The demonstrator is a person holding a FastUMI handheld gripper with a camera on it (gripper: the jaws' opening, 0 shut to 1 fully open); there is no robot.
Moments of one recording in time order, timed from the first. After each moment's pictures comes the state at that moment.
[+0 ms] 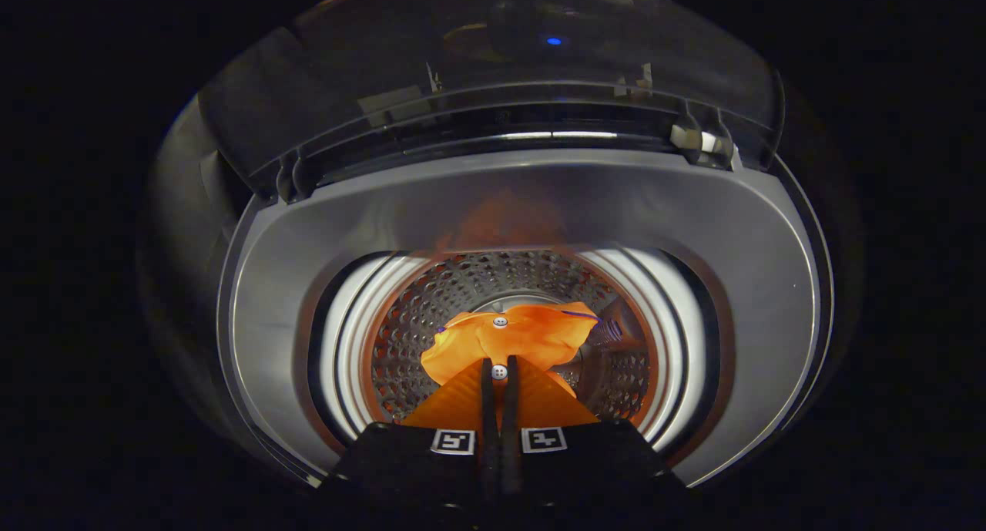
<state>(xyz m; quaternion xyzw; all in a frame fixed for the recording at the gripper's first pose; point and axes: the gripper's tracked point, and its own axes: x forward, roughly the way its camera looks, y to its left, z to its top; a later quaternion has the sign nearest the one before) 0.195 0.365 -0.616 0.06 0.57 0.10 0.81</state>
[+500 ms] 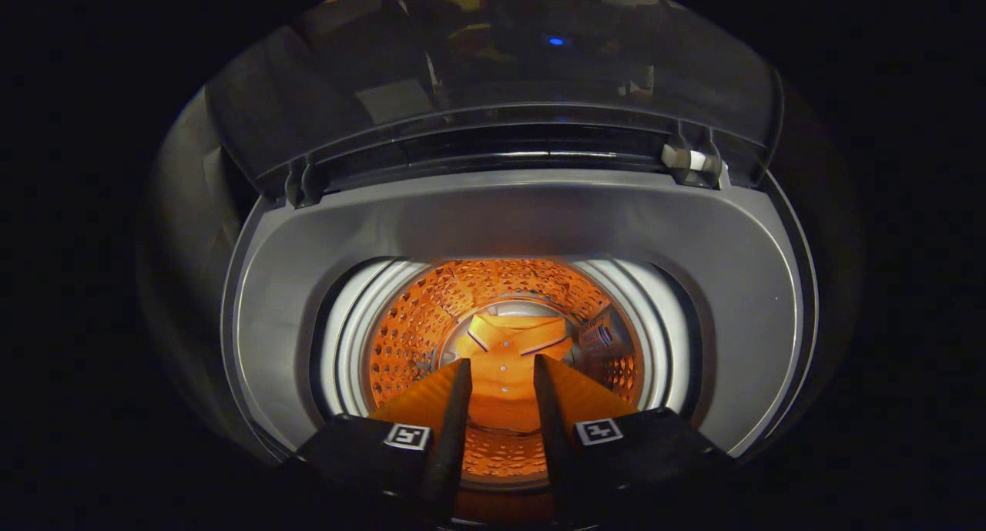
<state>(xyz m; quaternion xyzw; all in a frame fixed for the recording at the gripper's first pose) 0.199 0.361 -0.602 0.05 0.56 0.10 0.82</state>
